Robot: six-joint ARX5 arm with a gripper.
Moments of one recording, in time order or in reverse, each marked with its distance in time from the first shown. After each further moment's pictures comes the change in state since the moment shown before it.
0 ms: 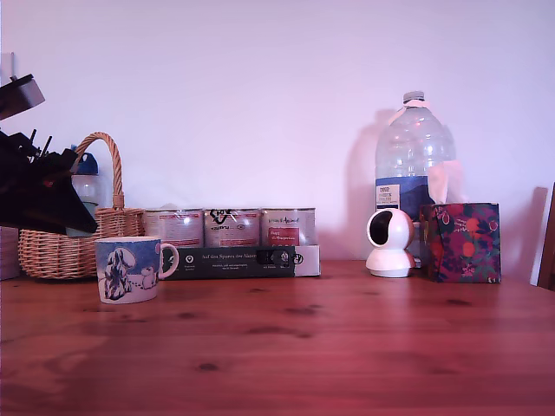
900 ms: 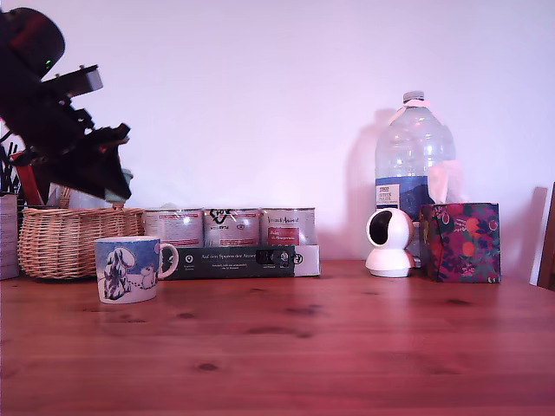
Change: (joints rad) arm -0.032 0.269 0.585 -0.409 -0.074 0.052
